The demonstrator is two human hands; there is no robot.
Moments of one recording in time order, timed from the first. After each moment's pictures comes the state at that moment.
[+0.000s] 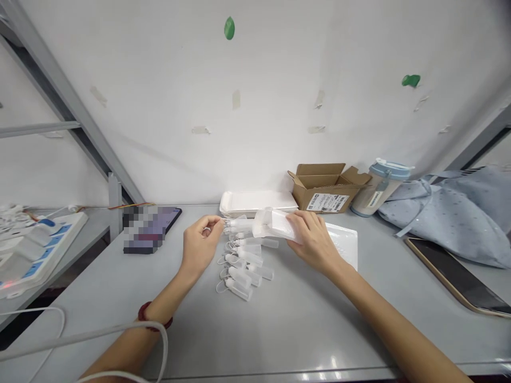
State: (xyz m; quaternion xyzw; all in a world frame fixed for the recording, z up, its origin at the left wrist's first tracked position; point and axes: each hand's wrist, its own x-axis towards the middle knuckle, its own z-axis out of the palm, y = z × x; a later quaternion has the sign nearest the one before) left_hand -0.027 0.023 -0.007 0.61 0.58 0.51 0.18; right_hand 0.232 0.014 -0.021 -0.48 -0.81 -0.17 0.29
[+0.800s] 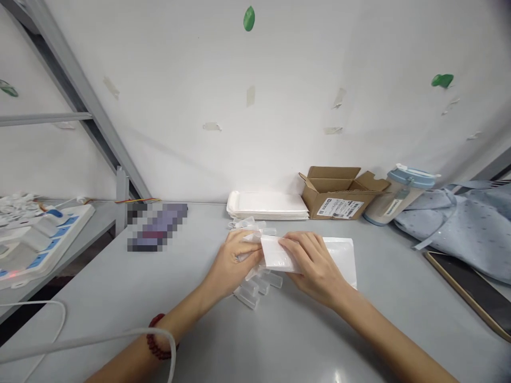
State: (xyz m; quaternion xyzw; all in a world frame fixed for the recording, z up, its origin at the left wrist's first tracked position) left_hand 0.002 -0.001 -0.010 0.75 0.44 0.38 0.32; right_hand 0.204 -0.010 -0.018 -0.35 -0.87 -0.15 0.32
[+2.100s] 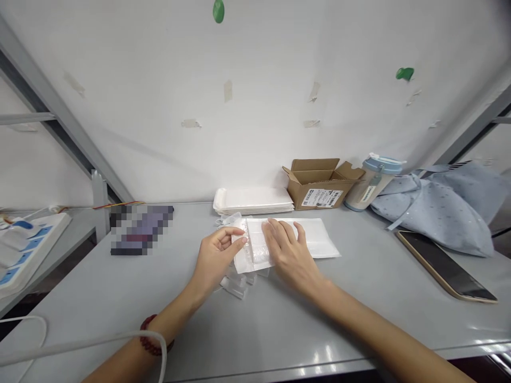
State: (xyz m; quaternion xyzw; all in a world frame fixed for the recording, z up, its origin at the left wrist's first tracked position) left_hand 0.009 -0.003 -0.015 0.53 0.47 0.50 0.50; right_hand 0.186 -0.015 -0.033 -0.46 -0.80 -0.31 0.21
